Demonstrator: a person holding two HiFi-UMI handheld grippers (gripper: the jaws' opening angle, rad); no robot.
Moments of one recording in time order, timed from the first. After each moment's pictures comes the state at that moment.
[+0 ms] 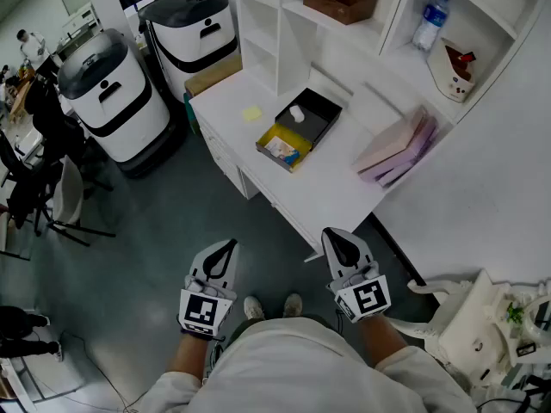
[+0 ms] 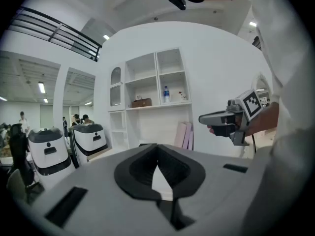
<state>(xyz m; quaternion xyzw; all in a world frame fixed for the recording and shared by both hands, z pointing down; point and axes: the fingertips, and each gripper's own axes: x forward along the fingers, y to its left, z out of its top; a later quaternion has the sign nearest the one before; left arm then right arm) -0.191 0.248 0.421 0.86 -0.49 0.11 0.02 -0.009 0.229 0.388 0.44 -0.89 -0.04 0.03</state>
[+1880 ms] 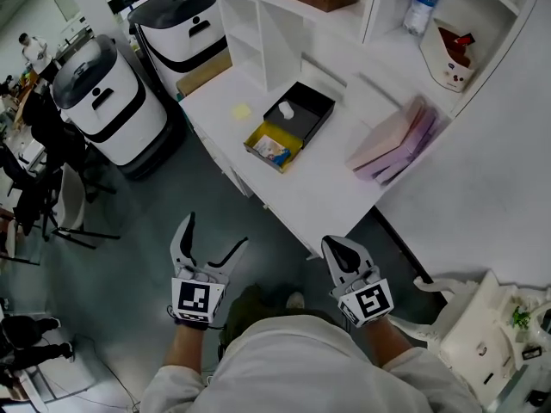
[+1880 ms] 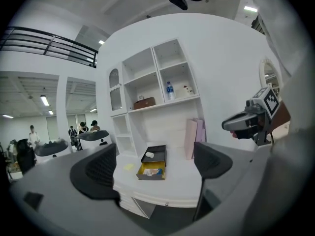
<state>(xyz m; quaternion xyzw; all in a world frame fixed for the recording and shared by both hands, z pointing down) -0.152 0.176 0.412 0.84 -0.52 0.13 -0.04 0.053 0.207 0.428 0.43 -0.90 0.01 0.03</state>
